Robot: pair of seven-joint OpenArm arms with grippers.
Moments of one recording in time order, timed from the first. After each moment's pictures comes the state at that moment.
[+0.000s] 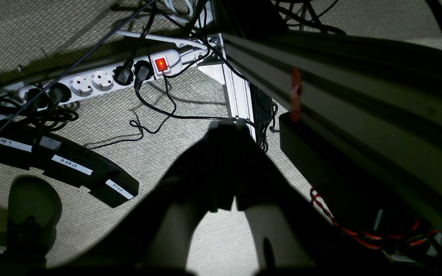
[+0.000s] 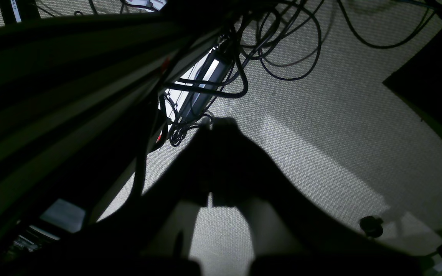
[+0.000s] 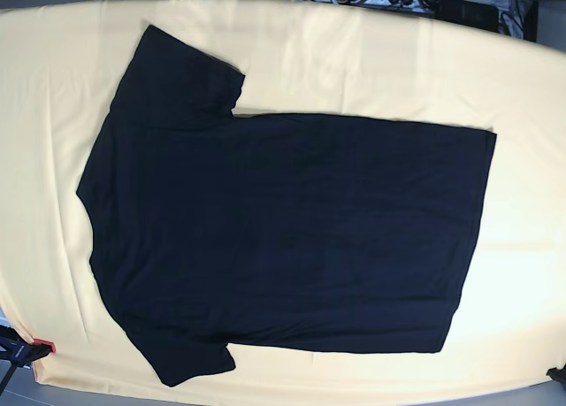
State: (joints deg) left arm 10.7 -3.5 17.0 21.7 -9.5 -13.2 0.9; right arm -8.6 2.3 -21.1 29.9 -4.8 10.2 -16.2
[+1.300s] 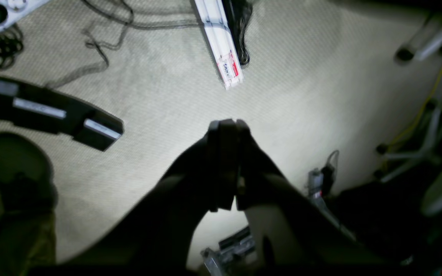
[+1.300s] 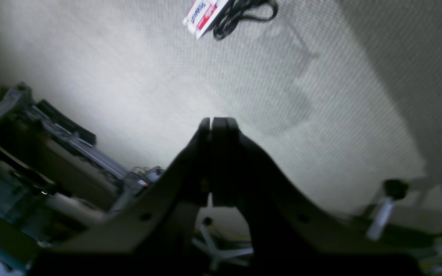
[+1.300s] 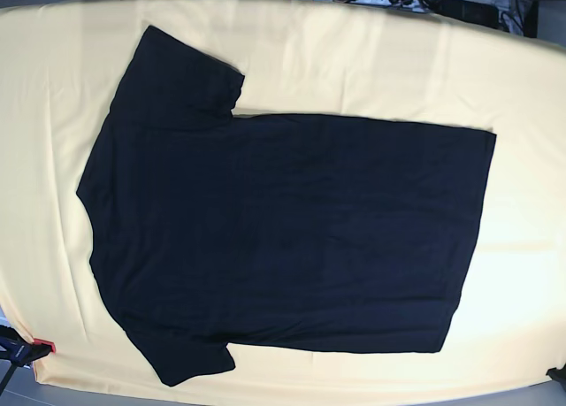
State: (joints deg) left arm 36.0 -17.4 22.5 54.0 -13.4 -21.8 15.7; right arm -32.0 10.6 -21.2 51.1 -7.5 24.7 -29.1
